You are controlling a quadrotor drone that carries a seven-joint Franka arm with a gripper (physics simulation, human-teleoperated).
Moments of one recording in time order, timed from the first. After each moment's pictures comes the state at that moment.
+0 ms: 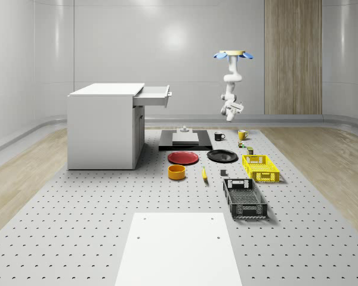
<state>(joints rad) -0.08 -0.74 0.25 -2.11 -0.34 1.40 0.83</state>
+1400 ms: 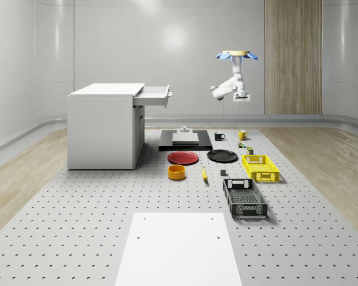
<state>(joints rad) -0.99 -1.03 1.23 -2.90 -1.98 1.17 1.53</state>
